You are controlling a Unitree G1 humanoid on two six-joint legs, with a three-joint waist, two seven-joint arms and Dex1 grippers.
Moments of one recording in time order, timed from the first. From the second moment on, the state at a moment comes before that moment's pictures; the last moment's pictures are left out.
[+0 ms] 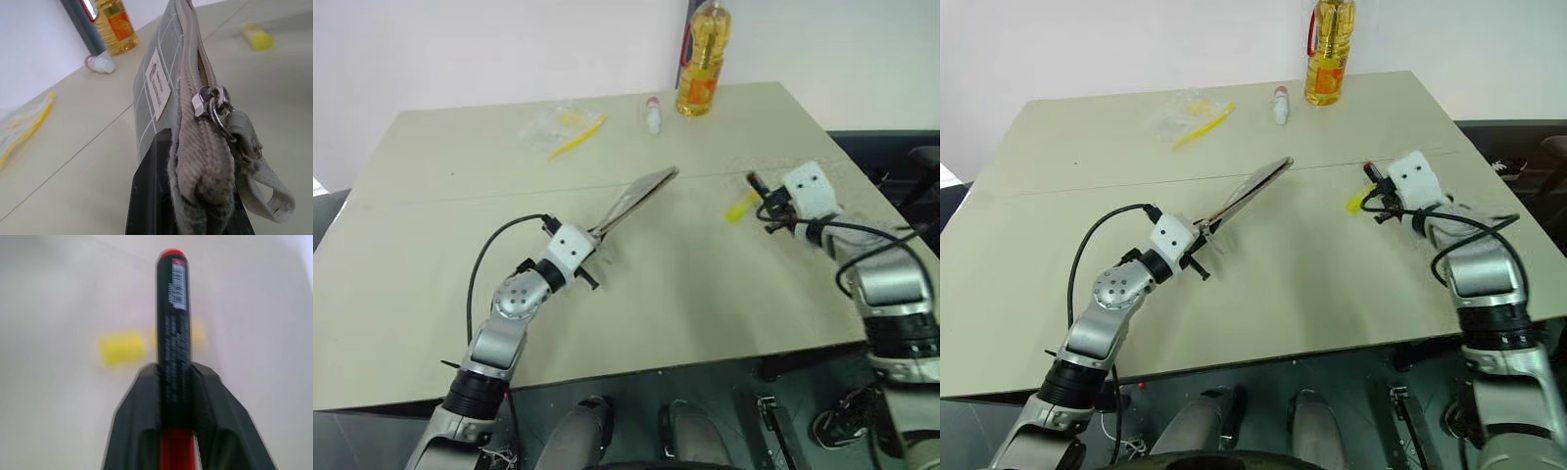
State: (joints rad) left arm -0.26 0.32 -0.15 -0.08 0.01 0.05 -0.48; right arm -0.50 -0.78 0.01 -0.06 0.08 0.62 0.55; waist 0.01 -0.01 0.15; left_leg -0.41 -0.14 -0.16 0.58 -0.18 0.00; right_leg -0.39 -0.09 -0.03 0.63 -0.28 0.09
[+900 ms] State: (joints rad) left arm -0.23 0.32 -0.17 -0.13 -0.03 0.06 -0.53; right arm -0.48 -0.80 0.11 -0.16 0.02 0.37 0.76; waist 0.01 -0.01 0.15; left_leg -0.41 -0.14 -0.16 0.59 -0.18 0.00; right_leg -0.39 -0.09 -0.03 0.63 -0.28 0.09
